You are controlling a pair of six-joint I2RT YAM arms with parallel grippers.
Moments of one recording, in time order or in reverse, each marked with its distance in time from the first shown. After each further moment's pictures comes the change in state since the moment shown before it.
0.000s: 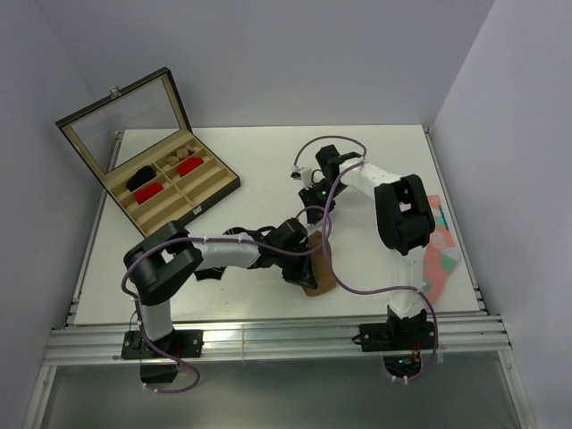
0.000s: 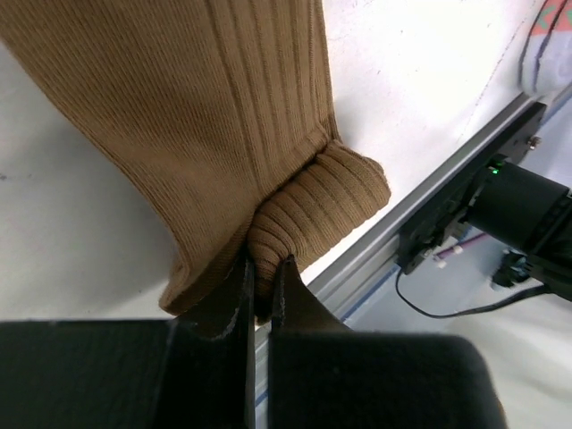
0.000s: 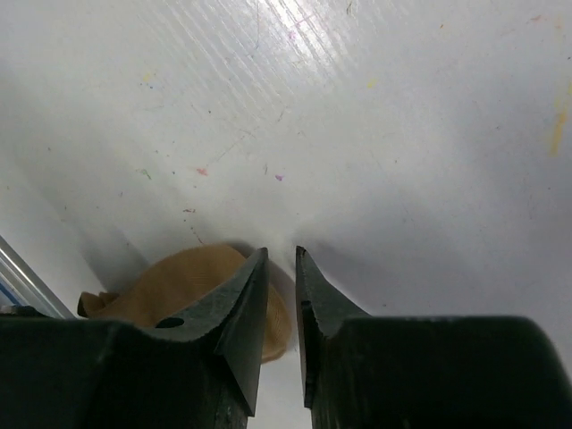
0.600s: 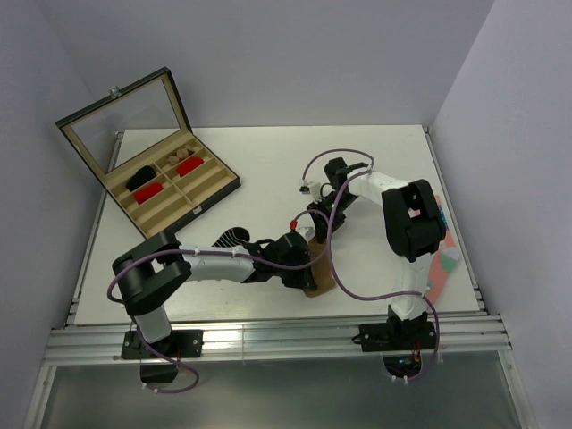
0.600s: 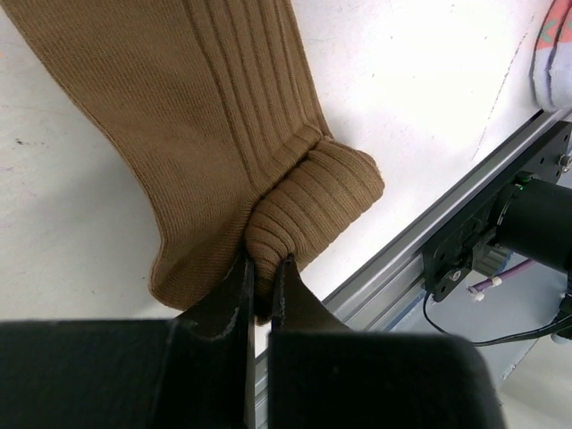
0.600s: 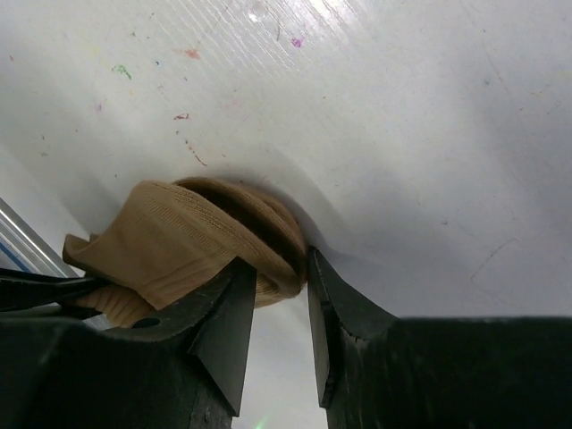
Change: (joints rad) left arm -0.088 -0.089 -0.101 0.107 -0.212 0.005; right arm -0.023 -0.100 -0.191 -0.010 0.023 -0.023
